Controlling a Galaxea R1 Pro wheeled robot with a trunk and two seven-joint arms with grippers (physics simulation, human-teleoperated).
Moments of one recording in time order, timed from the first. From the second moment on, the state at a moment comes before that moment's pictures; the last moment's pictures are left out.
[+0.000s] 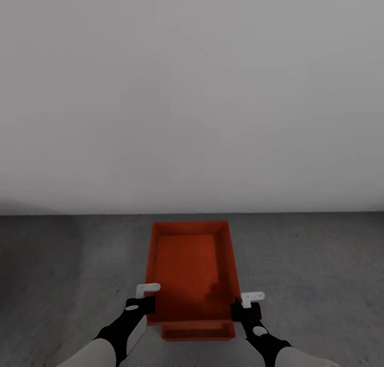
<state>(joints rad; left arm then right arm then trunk) -0.60 -0.12 -0.05 -0.31 0.09 0.07 0.23 -0.63 0.09 0.29 -0.05 -0.18 -0.37 -0.16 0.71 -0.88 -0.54</state>
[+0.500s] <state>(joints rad) -0.60 -0.12 -0.05 -0.31 0.09 0.07 0.23 -0.63 0.09 0.29 -0.05 -0.18 -0.37 -0.15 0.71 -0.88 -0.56</state>
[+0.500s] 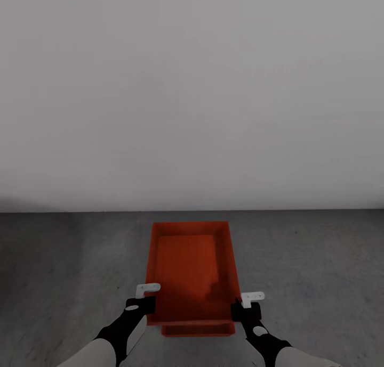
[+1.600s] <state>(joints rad) -0.60 -0.12 -0.05 -0.31 0.09 0.07 0.23 -0.63 0.09 0.29 -0.05 -0.17 -0.37 -0.16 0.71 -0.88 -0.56</state>
